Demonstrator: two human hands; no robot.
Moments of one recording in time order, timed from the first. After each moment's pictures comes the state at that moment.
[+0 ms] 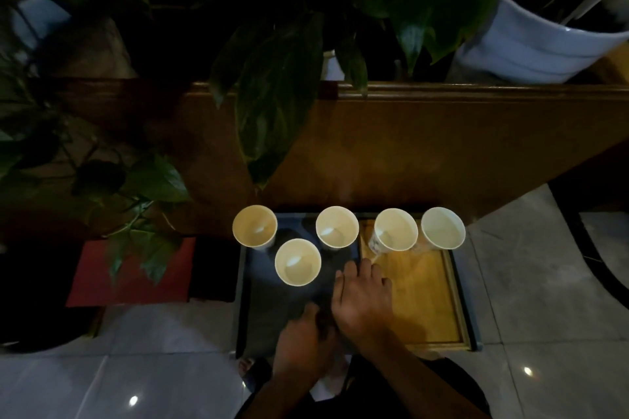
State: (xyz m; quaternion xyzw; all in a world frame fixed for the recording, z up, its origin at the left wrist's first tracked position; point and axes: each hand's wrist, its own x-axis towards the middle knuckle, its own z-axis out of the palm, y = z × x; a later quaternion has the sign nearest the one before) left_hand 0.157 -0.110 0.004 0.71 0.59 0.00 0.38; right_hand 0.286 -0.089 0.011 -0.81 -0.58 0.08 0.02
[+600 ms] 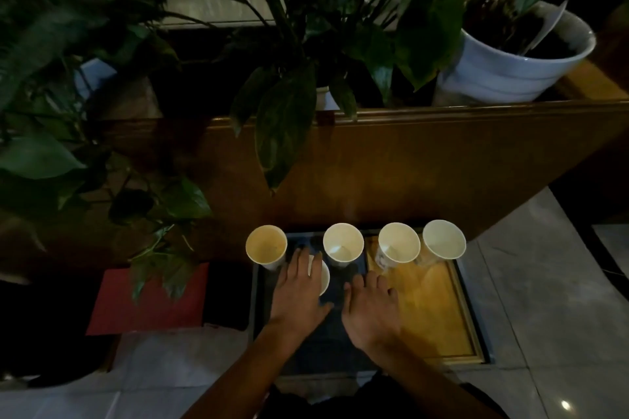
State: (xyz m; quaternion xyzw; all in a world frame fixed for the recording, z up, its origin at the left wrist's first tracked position) left_hand 0.147 -0.022 0.013 0.85 0.52 -0.04 0.11; right_hand 0.286 -0.088 0.011 -0.81 -0.58 0.07 0.00
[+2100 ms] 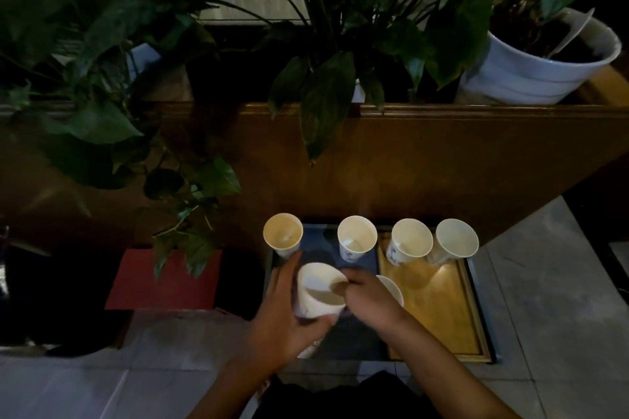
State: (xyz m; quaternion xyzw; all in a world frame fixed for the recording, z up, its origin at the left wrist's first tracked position) left_hand 0.081 -0.087 0.086 0.68 0.51 0.26 0.46; right_hand 0.265 -0.078 0.102 -0.68 -0.41 0.57 0.24
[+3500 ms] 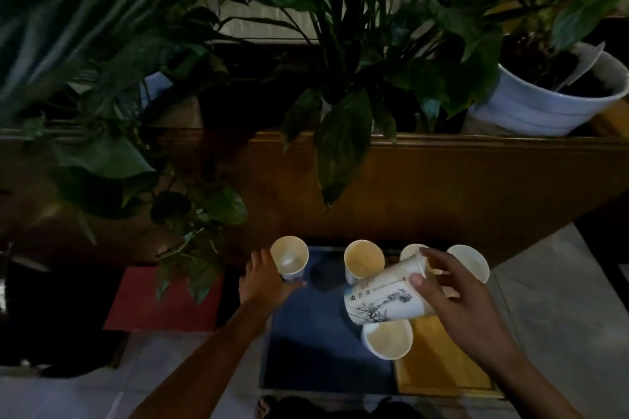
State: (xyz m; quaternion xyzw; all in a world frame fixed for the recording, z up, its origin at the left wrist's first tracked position) left_hand 0.068 0.038 0.012 0.63 0.73 0.06 0.25; right_hand 0.359 -0.097 0.160 -0.69 -0.47 0.37 0.41
